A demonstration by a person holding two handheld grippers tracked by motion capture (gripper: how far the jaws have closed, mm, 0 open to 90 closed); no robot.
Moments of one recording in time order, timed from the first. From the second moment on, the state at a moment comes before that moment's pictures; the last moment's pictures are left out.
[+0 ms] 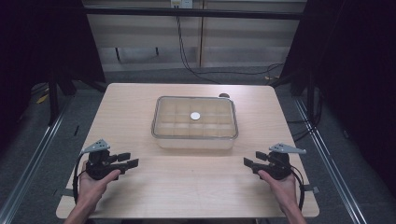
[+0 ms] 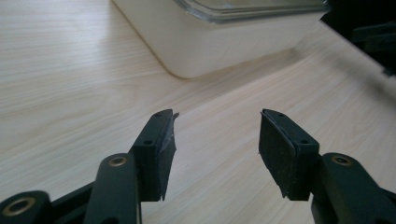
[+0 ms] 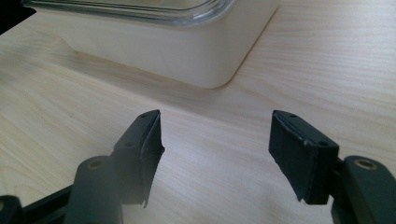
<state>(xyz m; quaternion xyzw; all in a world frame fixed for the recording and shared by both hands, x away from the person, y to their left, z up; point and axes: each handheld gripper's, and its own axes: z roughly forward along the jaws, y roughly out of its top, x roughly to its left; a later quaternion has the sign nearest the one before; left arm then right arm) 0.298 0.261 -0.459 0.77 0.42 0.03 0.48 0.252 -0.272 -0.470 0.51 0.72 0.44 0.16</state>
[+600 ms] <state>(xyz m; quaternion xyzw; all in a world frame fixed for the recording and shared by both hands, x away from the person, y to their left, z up) 0.331 0.244 -0.446 0.75 0.42 0.02 0.50 0.289 -0.267 -0.438 0.49 0.73 0.46 0.12</state>
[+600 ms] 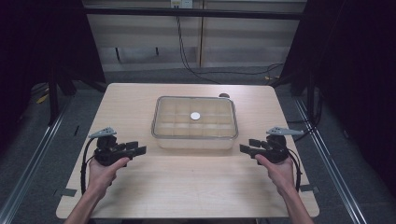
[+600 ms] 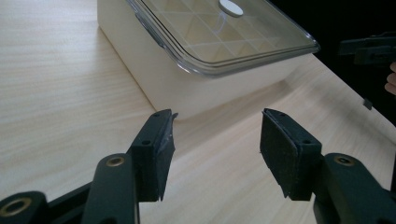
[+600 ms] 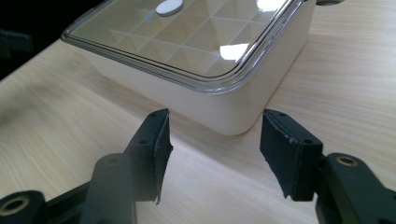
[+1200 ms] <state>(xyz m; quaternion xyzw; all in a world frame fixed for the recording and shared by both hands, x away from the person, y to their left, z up) 0.363 0.240 -0.428 0.77 0.43 0.06 0.47 0.348 -0.275 -0.418 0.49 0.72 0.47 0.10</state>
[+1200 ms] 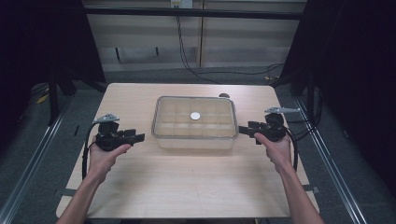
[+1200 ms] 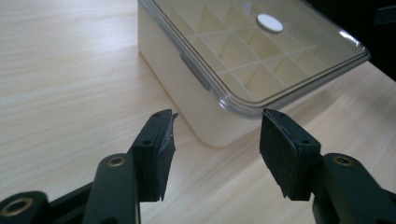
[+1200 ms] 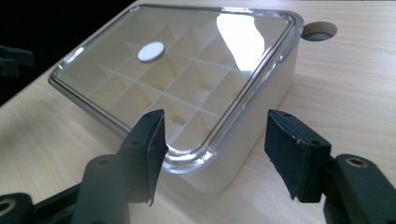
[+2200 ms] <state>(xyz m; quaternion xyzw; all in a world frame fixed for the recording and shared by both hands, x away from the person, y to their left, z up) 0.428 0.216 -0.410 0.78 0.44 0.02 0.44 0.429 -0.256 -0.405 0.49 0.76 0.42 0.08</state>
